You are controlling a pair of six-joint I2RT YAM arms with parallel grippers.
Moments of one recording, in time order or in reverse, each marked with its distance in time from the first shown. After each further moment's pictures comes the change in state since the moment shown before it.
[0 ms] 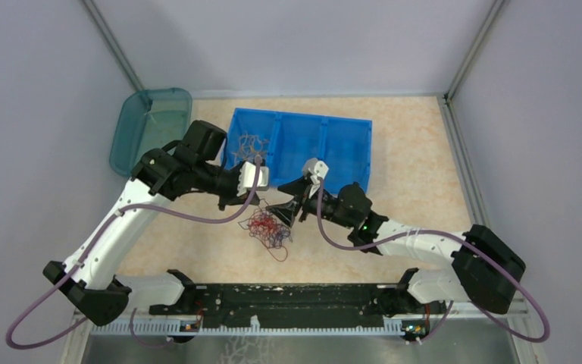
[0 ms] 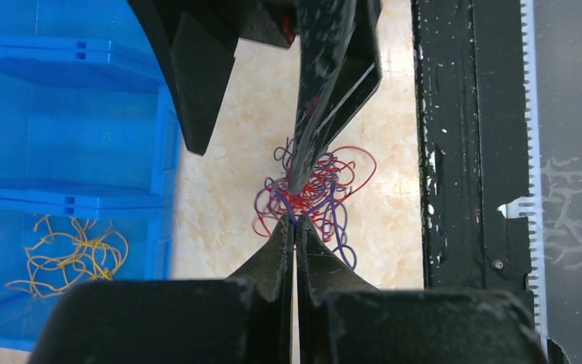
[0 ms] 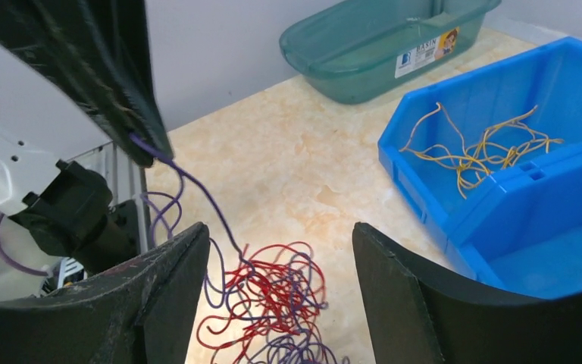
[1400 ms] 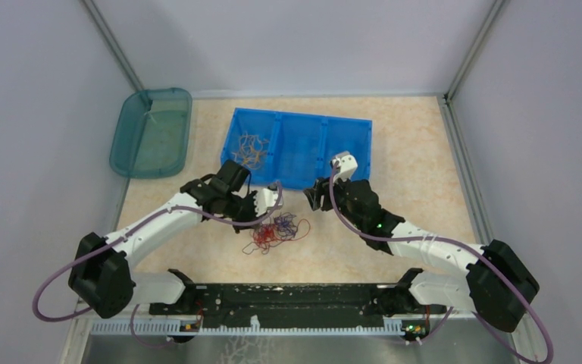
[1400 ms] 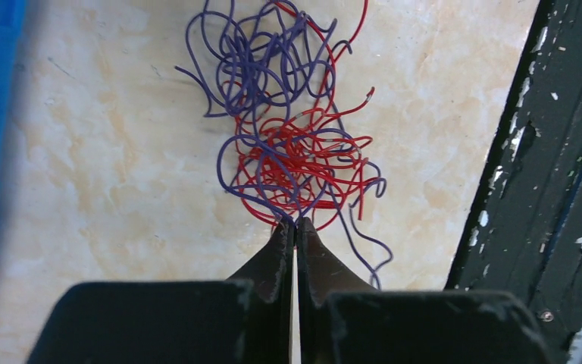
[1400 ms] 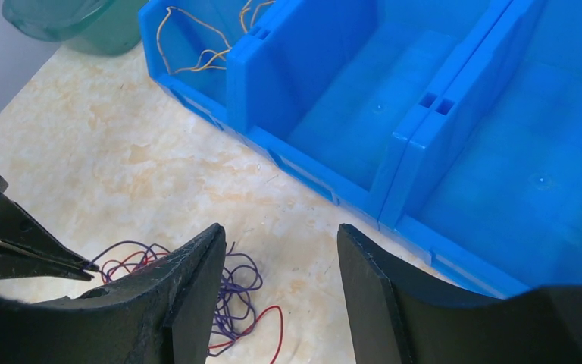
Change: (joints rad) left arm 0.000 0.057 -0.590 0.467 -0.186 -0.216; right arm -0.126 -0.100 -0.032 -0.375 0.410 0.085
